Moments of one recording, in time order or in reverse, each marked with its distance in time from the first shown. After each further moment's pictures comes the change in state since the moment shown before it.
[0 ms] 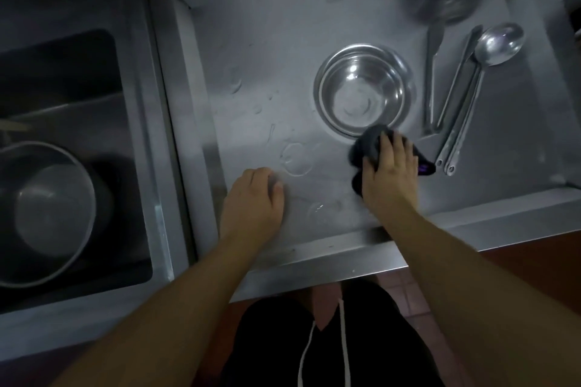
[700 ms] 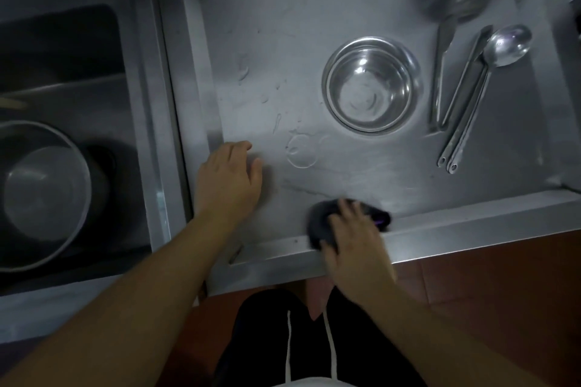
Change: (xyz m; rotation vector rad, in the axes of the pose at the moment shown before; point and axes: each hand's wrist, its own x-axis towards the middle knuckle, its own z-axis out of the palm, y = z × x) left_hand 0.016 -0.027 -0.037 0.109 0.035 -0.017; right_hand -0.130 -0.009 0.024 -0.157 -0.176 -0.398
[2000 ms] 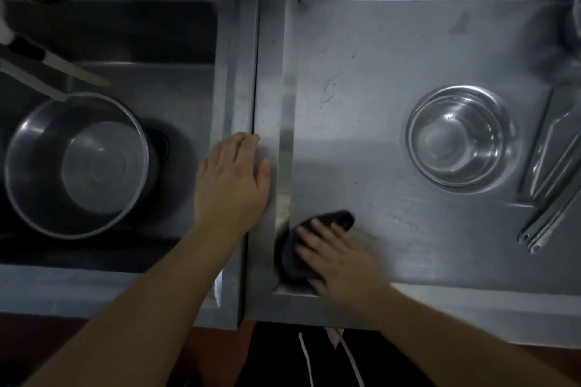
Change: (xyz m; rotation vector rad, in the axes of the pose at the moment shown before) left_hand 0.020 -0.080 -0.053 0.038 0.152 -0.156; right_hand 0.094 -0.061 0.035 -0.192 -0.222 -0.767
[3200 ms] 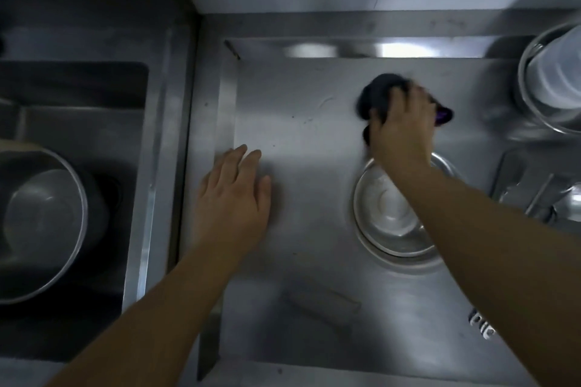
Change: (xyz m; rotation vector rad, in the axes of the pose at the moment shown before) left_hand 0.094 0.125 0.031 0.000 -0.031 -0.005; right_hand 0.116 0.315 -0.156 -0.049 0.473 0.817
